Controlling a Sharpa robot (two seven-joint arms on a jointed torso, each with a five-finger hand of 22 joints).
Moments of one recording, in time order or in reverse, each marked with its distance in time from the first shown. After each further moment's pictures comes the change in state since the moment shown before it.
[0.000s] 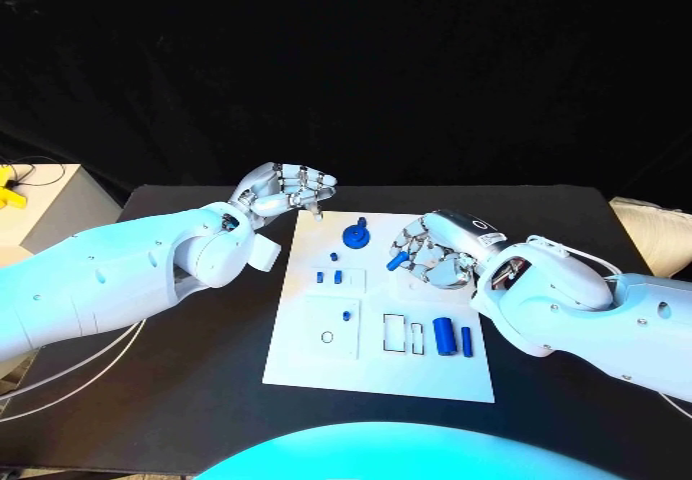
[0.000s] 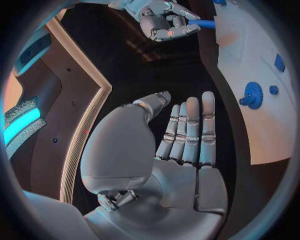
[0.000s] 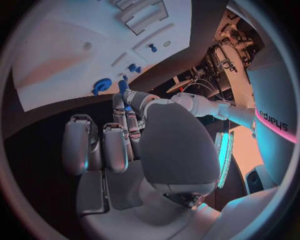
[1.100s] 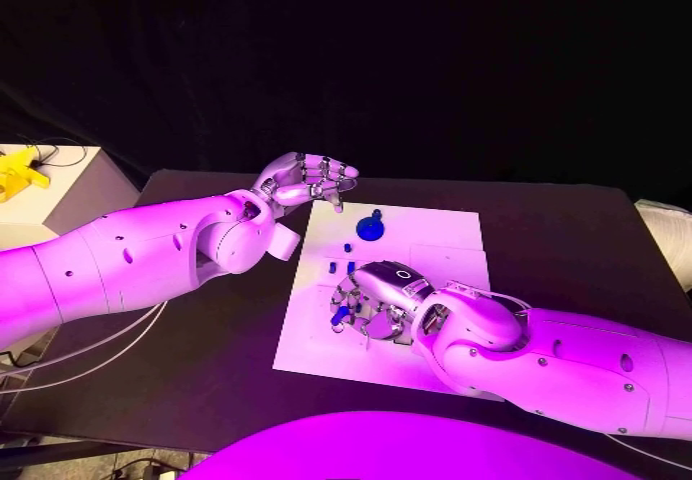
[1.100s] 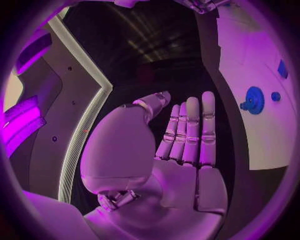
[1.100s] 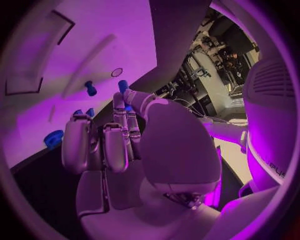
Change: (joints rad) left arm -0.002 0.014 0.000 -0.001 0.007 0.007 0.001; left_hand 0.000 0.000 -0.003 0.003 0.000 0.000 0.000 0.000 0.000 0.000 0.000 0.000 -0.001 0.000 0.000 0.000 0.000 0.000 0.004 -0.004 0.000 0.000; right arm -0.147 0.271 -0.021 -0.107 -0.066 0.075 0.045; right_hand -0.010 -0.010 0.012 -0.013 0.001 -0.002 0.002 0.004 0.001 0.019 -0.006 -0.011 0.000 0.000 0.000 -0.004 -0.011 0.000 0.000 0.000 -0.014 0.000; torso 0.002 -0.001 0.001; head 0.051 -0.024
